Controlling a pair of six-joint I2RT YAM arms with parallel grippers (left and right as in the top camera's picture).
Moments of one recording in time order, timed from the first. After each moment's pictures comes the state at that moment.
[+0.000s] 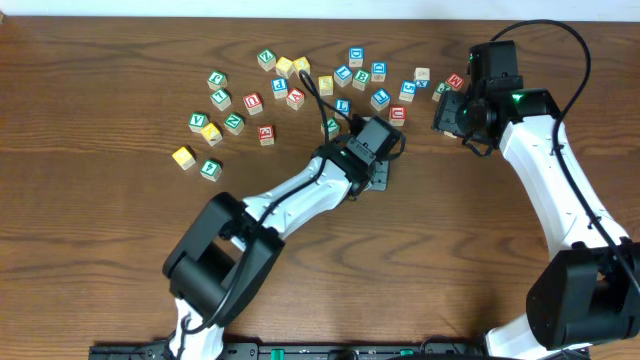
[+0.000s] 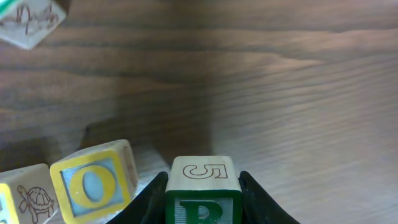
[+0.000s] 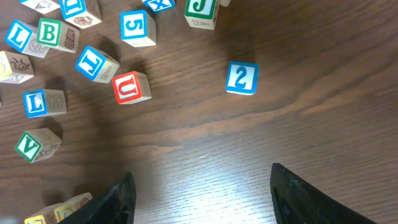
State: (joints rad) left arm -0.74 2.01 1.35 -0.43 -0.07 -0.59; right arm 0.12 1.72 1.43 -0.80 0.02 0.41
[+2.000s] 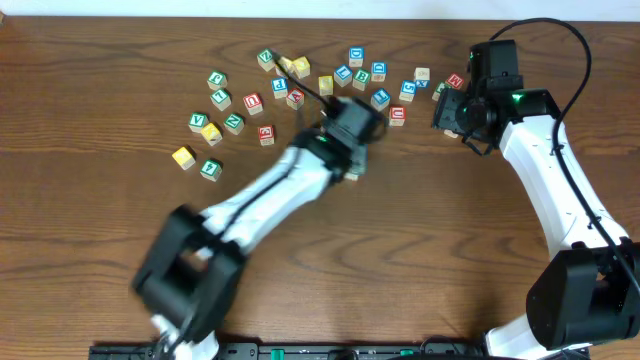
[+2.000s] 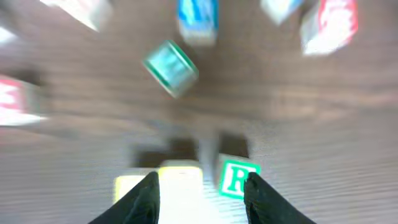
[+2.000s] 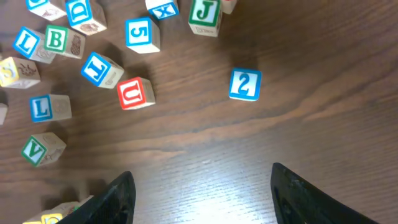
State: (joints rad) left arm -0.68 1.91 1.38 -0.55 -0.21 -0.54; right arm 0.12 1.72 1.43 -0.78 0.02 0.41
